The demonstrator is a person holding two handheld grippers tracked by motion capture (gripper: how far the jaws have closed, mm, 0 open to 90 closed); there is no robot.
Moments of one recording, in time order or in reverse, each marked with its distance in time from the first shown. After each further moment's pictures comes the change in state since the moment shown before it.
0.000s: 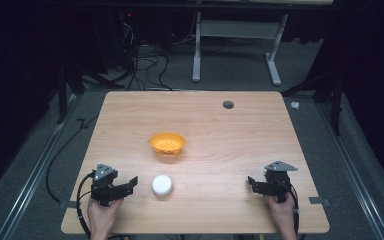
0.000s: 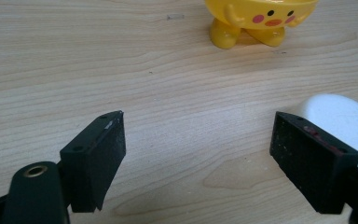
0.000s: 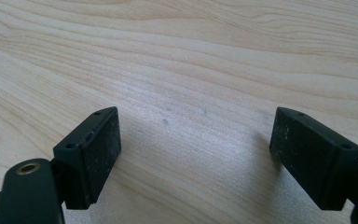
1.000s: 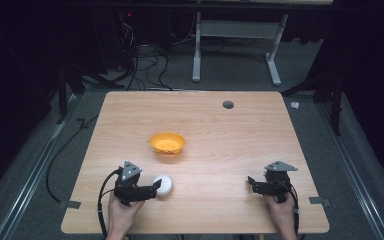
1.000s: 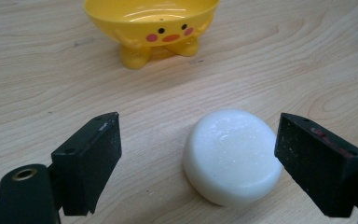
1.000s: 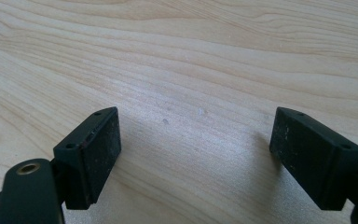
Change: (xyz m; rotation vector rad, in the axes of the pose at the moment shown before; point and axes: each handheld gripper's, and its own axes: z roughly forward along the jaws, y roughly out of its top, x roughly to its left) left arm -0.066 0.019 0.013 0.021 -0.105 0.159; right arm 0.000 0.000 0.000 0.000 0.001 0.001
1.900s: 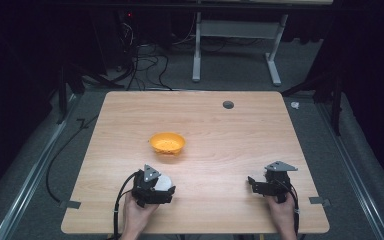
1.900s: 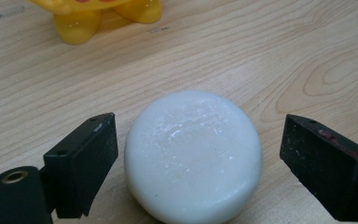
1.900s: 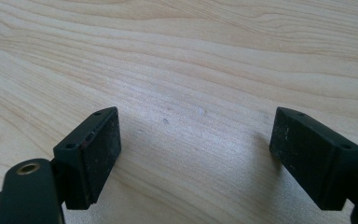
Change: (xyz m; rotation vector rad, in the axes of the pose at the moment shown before) left arm -0.025 -0.008 0.039 0.104 -0.011 0.053; right arm 0.000 0.000 0.000 0.000 0.000 -0.001
